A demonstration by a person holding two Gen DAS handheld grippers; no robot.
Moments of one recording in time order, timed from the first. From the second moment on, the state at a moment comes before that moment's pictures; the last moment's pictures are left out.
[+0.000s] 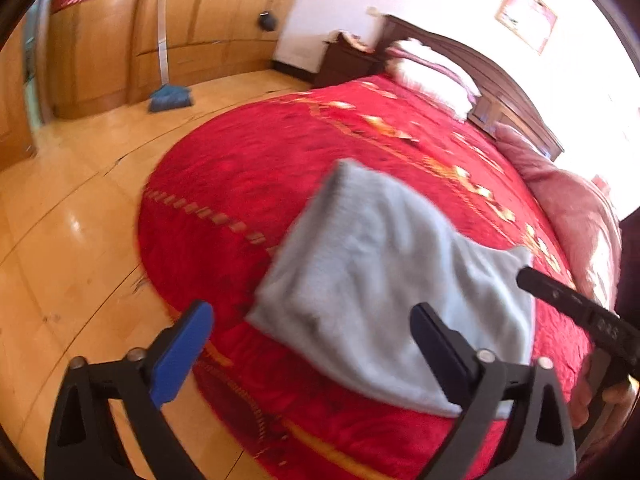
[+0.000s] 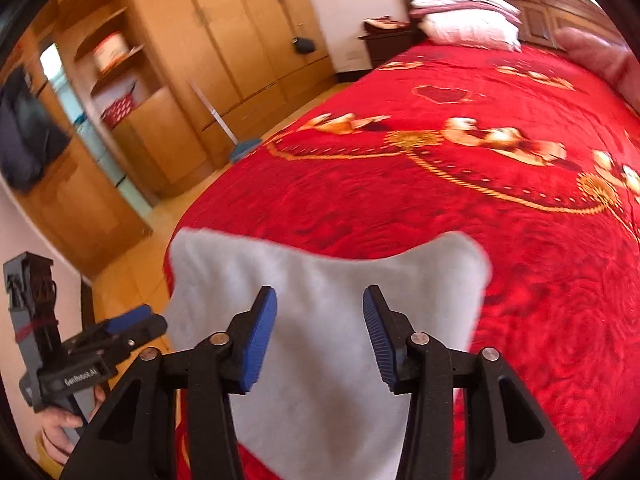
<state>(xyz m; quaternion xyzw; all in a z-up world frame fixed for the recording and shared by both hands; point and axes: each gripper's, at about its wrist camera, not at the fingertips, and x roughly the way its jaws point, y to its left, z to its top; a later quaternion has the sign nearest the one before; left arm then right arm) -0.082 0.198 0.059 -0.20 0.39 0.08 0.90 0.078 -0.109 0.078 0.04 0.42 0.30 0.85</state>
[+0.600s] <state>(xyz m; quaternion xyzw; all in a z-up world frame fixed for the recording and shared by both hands) 0.061 0.177 0.025 -0.13 0.44 0.01 0.89 0.141 -0.129 0.017 0.02 0.44 0.24 0.86</state>
